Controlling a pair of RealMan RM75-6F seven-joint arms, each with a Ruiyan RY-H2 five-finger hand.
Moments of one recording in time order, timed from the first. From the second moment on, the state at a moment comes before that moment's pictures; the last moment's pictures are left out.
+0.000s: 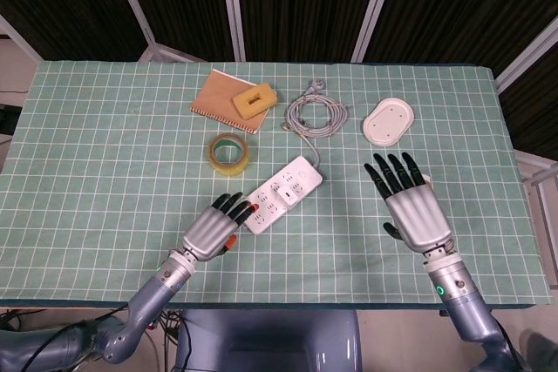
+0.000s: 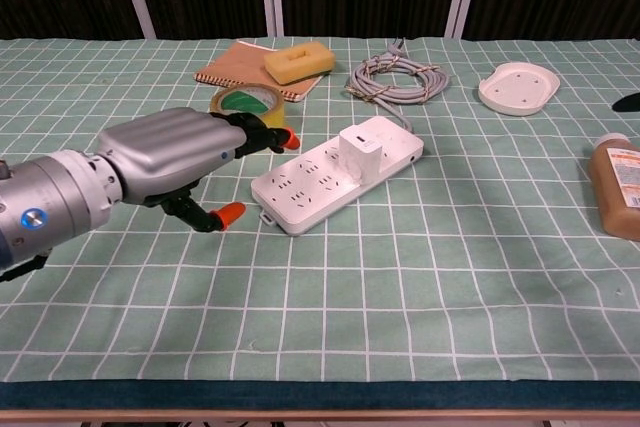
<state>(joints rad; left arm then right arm) -0.62 -1.65 -0.18 -1.61 1.30 0.91 0.68 0.41 -1.15 0.24 -1.97 -1.35 1.18 -0.68</state>
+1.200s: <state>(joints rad) -0.70 -1.74 -0.10 -1.48 1.25 0.87 0.61 0.79 -1.48 0.26 -1.70 -1.11 0.98 -0.95</state>
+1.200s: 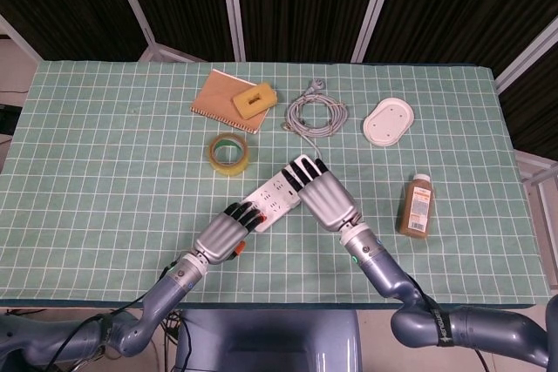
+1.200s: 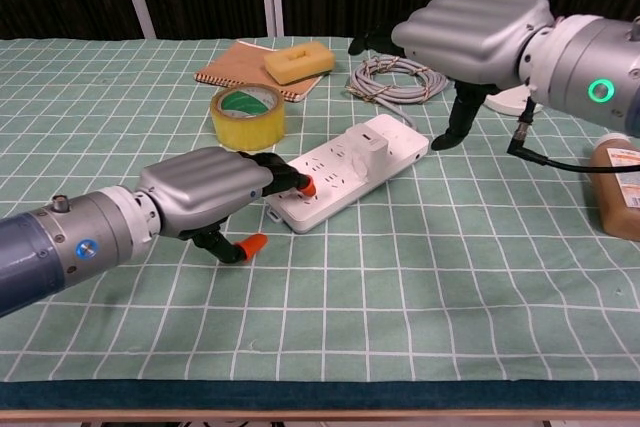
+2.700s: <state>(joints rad) -0.72 -1.76 -0.05 -1.39 1.27 0.88 0.49 0.93 -1.73 0.19 -1.33 -1.04 0.90 -0.82</state>
